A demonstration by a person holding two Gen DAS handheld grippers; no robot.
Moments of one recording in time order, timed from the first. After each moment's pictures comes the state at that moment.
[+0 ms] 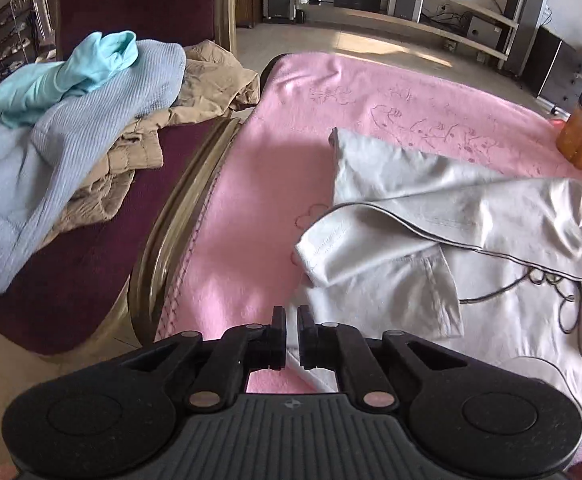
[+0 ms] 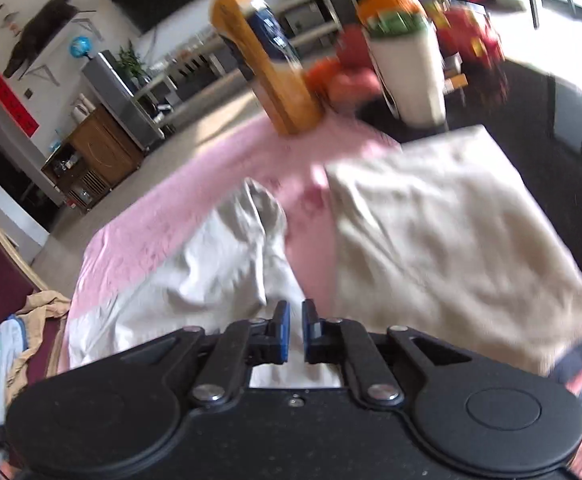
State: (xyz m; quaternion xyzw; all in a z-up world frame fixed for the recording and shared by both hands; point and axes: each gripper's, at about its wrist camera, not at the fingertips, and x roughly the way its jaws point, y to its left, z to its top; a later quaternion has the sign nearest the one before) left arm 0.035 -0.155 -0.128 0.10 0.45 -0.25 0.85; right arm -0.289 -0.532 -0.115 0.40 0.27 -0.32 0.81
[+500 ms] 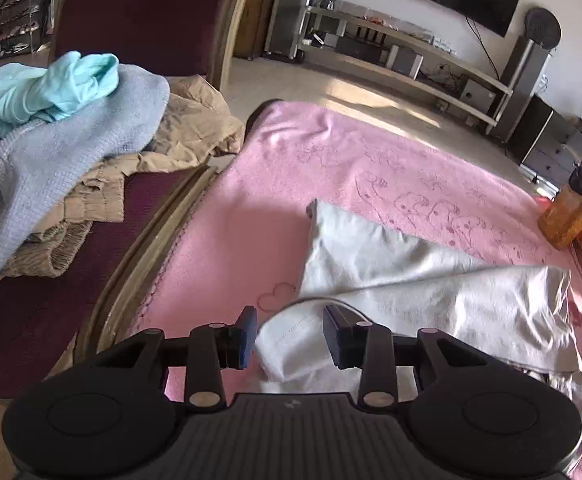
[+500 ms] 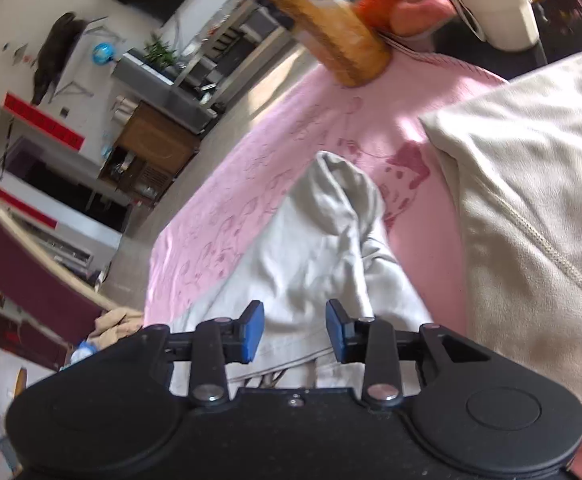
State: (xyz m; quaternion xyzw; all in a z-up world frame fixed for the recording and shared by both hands) left arm 0.066 -0.189 -0.133 0.03 0.42 -0.27 0.87; right arm -0.210 -0.567 -0.160 0.51 0.25 -0.23 0.79
